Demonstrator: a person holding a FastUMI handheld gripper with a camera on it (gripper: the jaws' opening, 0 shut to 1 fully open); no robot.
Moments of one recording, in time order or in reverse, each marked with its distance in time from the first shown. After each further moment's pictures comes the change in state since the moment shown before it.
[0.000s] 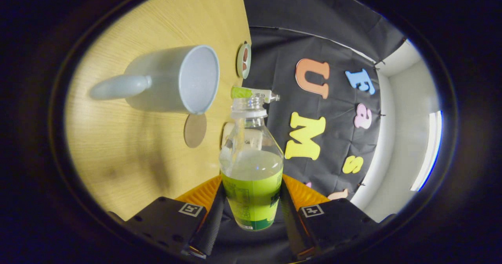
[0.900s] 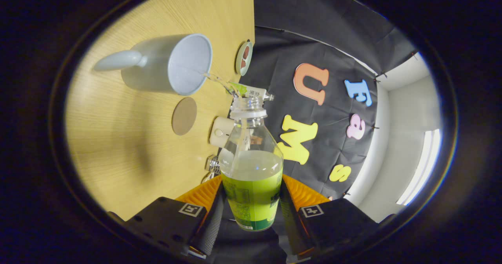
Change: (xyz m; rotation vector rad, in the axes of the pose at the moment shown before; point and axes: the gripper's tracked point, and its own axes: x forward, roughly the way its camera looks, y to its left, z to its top) arm 0.000 -0.035 -0.012 -0.097 0.002 -0.060
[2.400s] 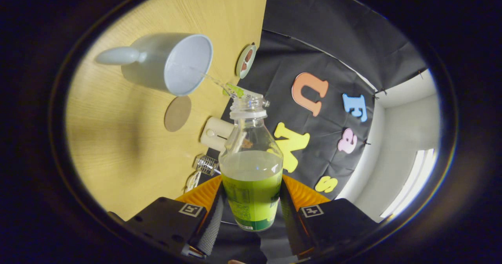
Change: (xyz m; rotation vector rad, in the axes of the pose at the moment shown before) arm -0.005 -0.021 0.015 -0.124 -0.031 -0.065
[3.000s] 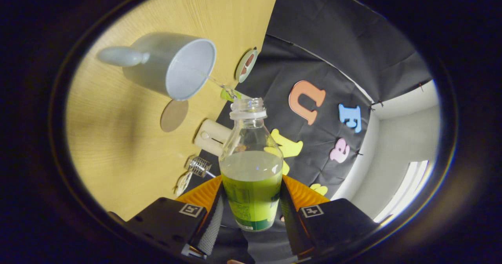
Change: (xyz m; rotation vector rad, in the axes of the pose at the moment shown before) arm -0.002 -0.013 0.012 -0.071 -0.038 -0.067
